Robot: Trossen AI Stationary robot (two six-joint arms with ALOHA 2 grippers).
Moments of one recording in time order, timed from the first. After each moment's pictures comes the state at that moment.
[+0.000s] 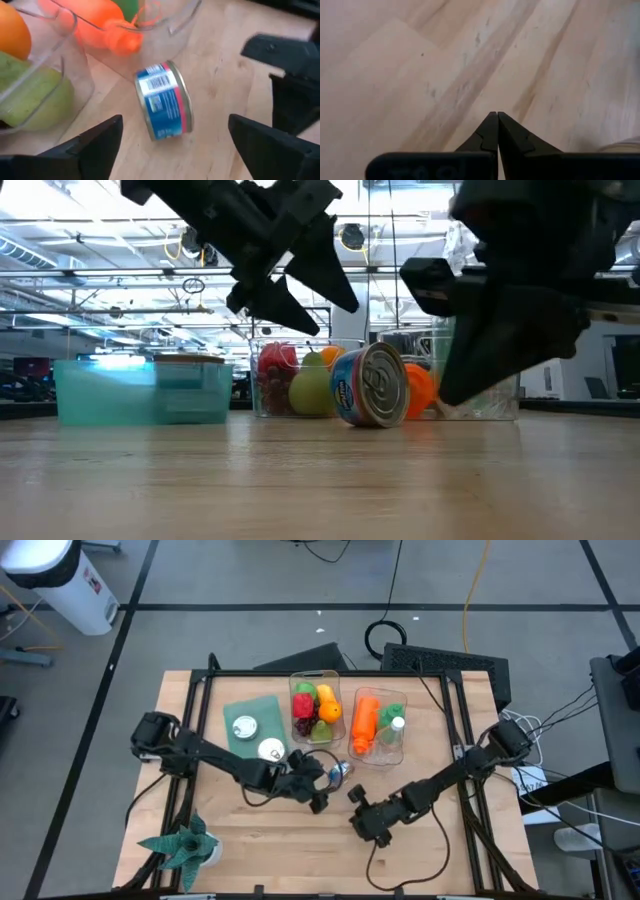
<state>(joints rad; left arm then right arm) -0.28 1.77 1.08 -0.05 -0.49 -0.56 0.49 1.75 0.88 0.01 0.24 -0.27</state>
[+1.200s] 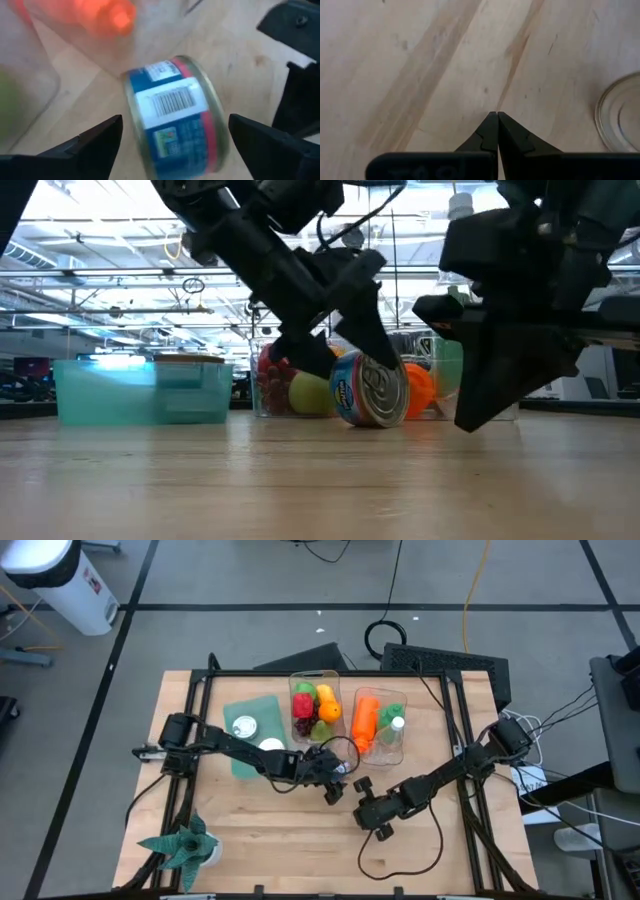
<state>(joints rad) -0.14 1.95 1.16 0.06 -0.26 -0.56 0.45 1.74 0.88 -0.14 0.23 -0.10</state>
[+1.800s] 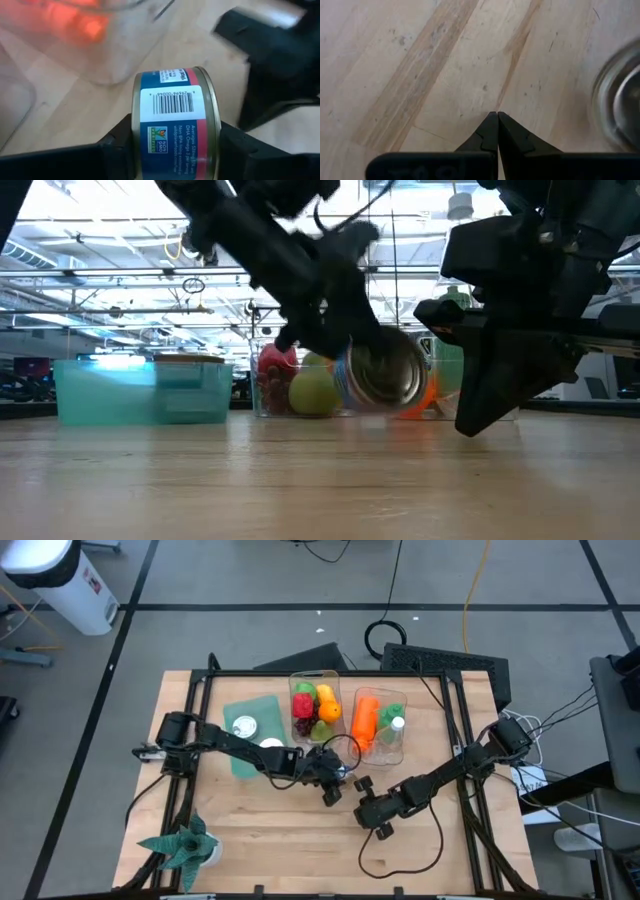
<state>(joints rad) -0.13 1.93 1.17 0.05 -0.15 -0.49 0.45 1.74 0.85 -0.11 0.23 -0.10</state>
